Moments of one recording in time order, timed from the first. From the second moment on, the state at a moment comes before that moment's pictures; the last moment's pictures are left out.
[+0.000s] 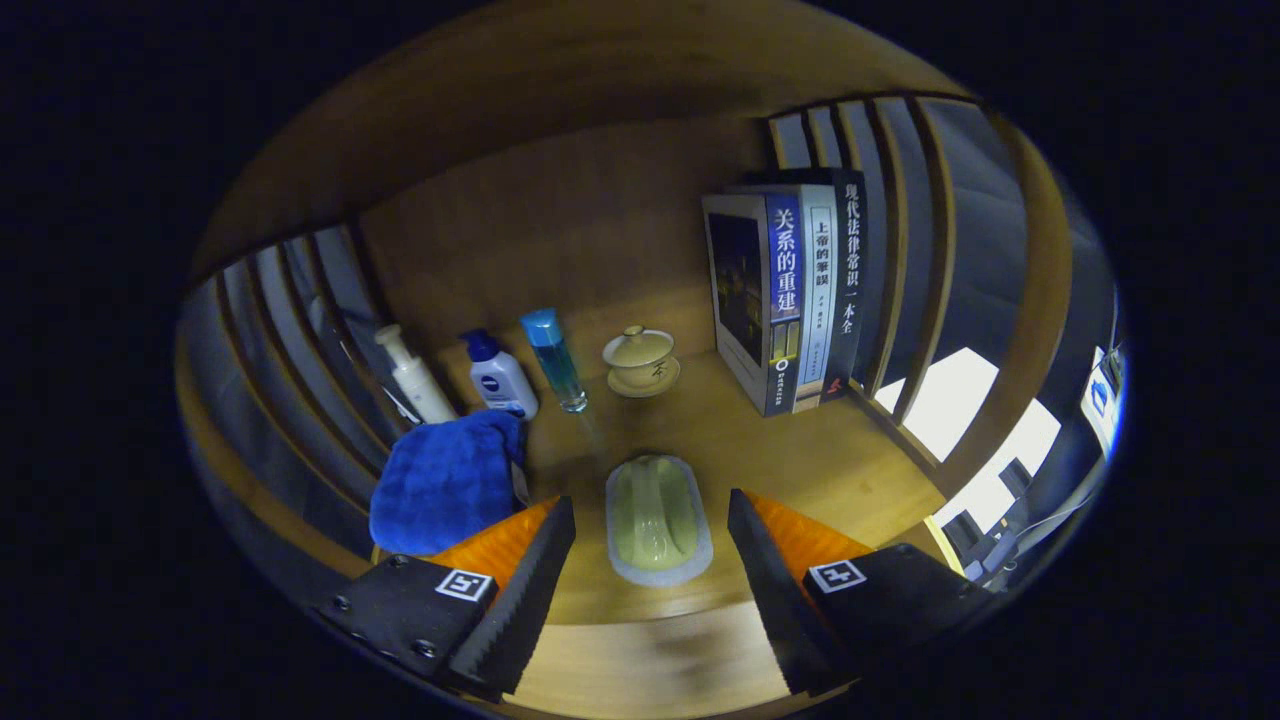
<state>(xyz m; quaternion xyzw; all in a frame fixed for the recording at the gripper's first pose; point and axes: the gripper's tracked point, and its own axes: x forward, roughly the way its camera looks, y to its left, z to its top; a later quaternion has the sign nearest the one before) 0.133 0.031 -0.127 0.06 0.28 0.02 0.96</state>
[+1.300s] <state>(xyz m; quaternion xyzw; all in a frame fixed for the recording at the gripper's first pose) -0.124 -0.005 -0.192 0.01 0.09 0.02 1.00</state>
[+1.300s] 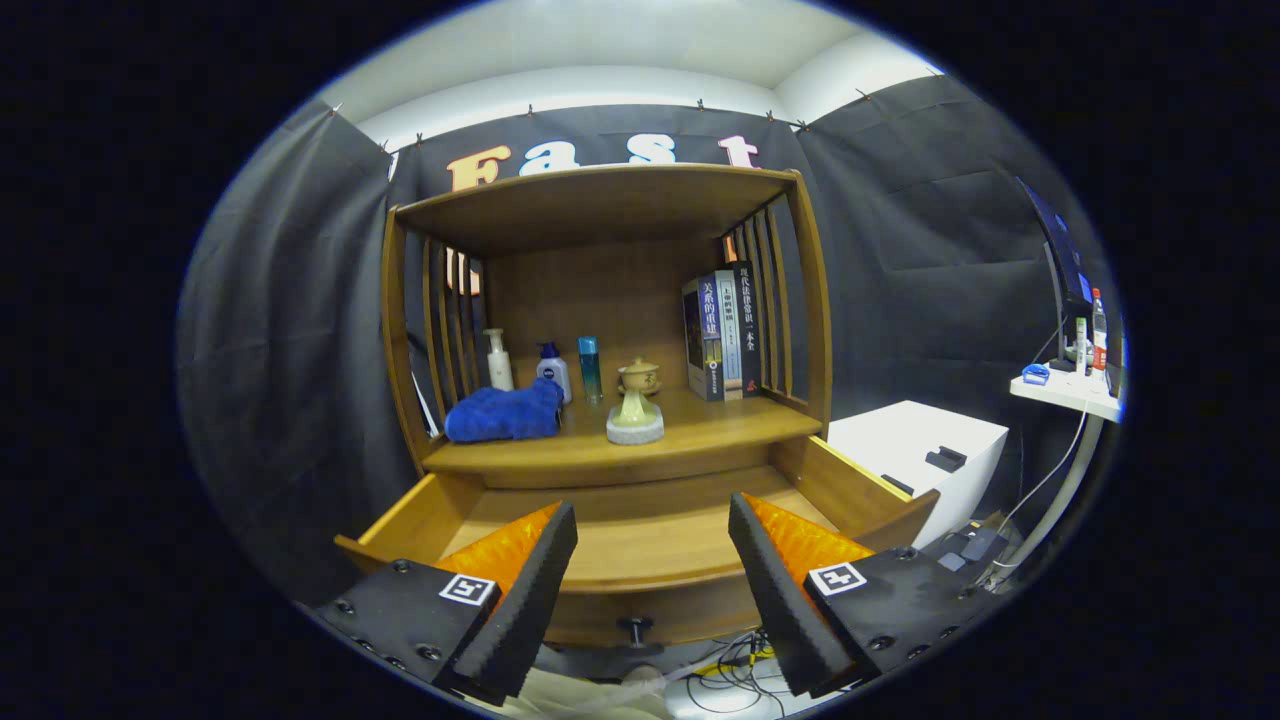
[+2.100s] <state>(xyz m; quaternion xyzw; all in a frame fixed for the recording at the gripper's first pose) -0.118 0.006 -0.283 -0.01 0.16 0.03 0.99</state>
